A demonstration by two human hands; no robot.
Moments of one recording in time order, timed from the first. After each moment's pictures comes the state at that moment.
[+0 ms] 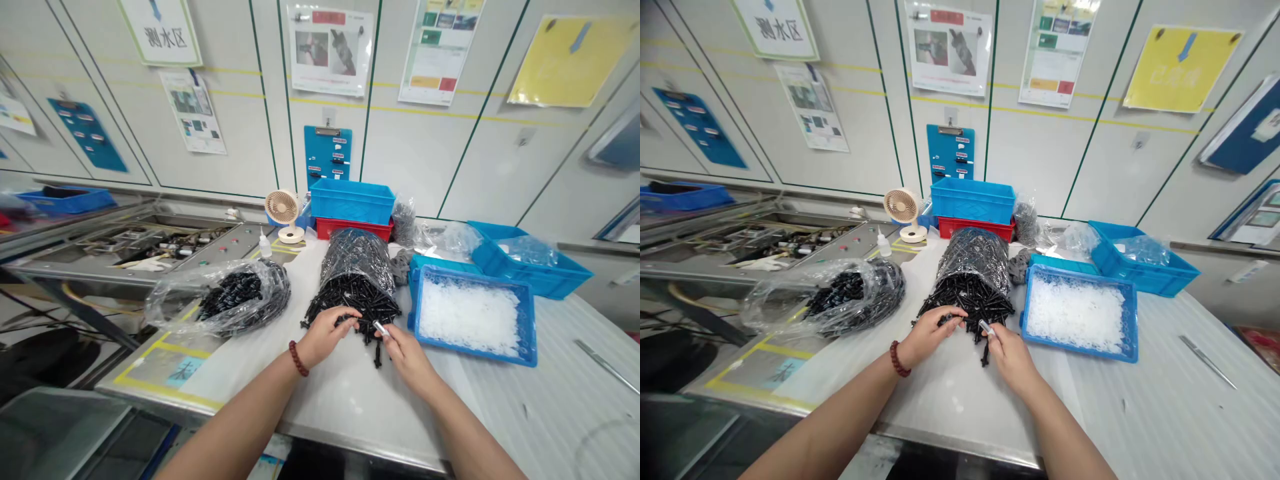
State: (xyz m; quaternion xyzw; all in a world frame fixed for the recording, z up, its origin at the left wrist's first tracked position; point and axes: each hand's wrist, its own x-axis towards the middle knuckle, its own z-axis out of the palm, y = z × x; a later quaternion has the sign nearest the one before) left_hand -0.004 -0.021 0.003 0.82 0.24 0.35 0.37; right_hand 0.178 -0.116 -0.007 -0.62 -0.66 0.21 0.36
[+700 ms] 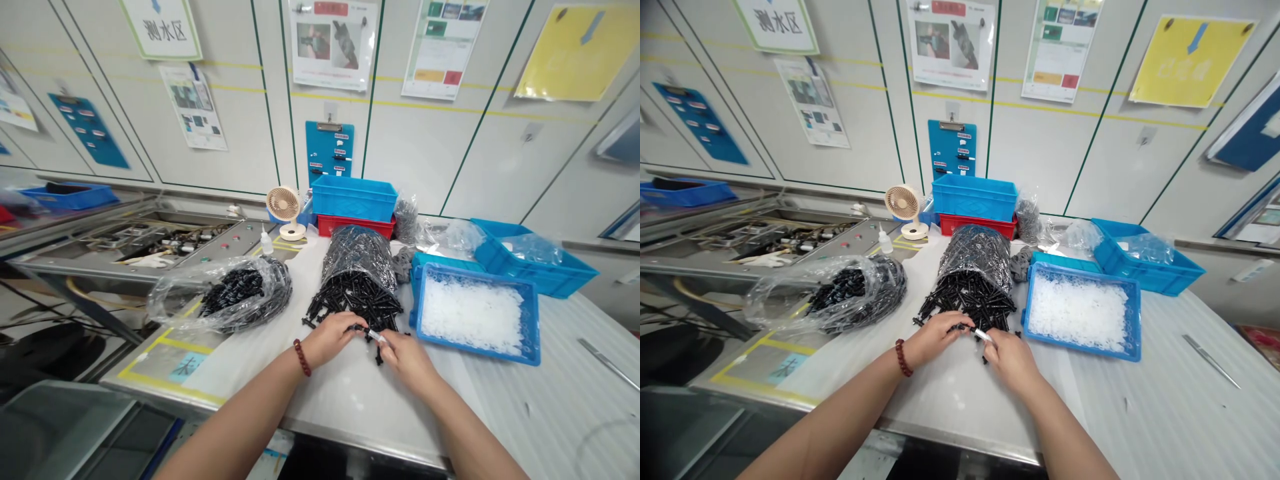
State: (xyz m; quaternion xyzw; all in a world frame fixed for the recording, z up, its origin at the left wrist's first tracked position) left_hand 0.001 -0.018 -0.010 0.91 0.18 0.27 0.27; right_hand 0.171 -0.118 -0.002 -0.67 -0.69 0.15 0.20
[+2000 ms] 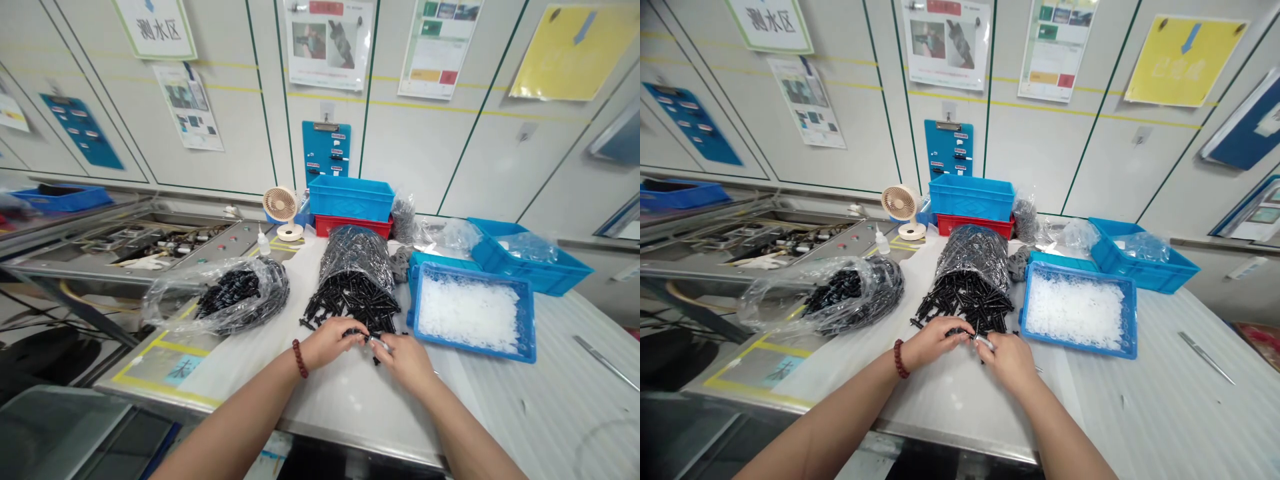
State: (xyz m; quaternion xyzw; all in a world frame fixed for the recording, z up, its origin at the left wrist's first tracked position) left_hand 0.002 -0.024 -0.003 0.88 0.18 0.24 0.38; right_hand 0.167 -0.121 0.001 -0.73 -0.67 0.08 0.13
